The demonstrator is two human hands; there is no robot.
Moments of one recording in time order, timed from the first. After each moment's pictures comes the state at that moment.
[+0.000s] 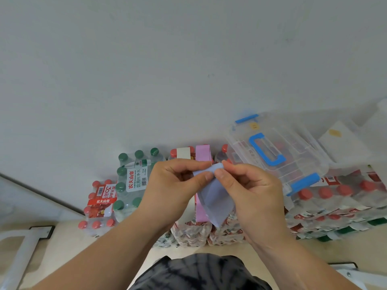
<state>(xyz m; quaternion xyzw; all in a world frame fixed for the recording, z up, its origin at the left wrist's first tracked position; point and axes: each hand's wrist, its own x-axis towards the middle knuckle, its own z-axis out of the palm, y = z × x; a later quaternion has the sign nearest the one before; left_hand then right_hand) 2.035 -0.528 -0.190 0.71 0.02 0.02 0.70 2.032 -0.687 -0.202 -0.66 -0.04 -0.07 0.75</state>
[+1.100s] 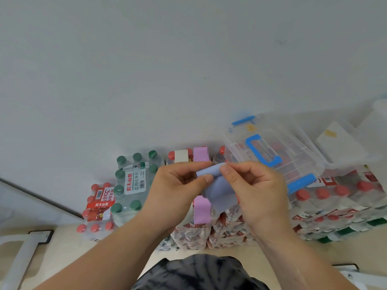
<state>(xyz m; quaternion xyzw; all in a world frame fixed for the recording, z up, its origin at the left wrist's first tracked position) 2.035 -0.538 -0.192 0.72 -0.01 0.01 0.69 2.042 -0.702 -0.203 -0.71 -0.01 -0.09 0.70</state>
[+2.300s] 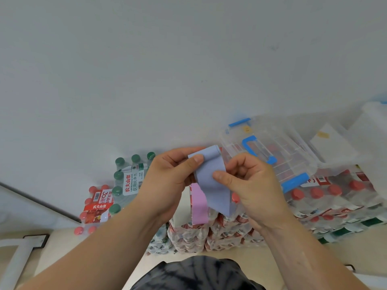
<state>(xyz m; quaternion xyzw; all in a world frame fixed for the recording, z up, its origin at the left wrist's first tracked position) 2.047 -0.535 -0.182 0.61 0.02 -0.03 0.79 2.049 -0.710 -0.197 -0.67 -0.03 0.02 0.74</state>
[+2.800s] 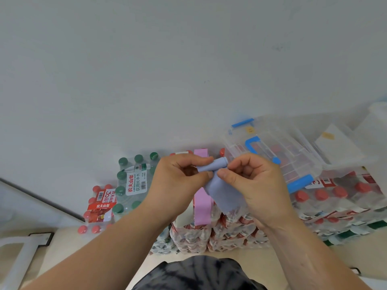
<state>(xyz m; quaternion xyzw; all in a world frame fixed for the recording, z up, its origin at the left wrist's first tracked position) 2.045 -0.543 -0.182 0.75 0.01 0.06 0.66 2.055 -0.714 -0.201 -0.70 -0.06 -0.03 0.71</state>
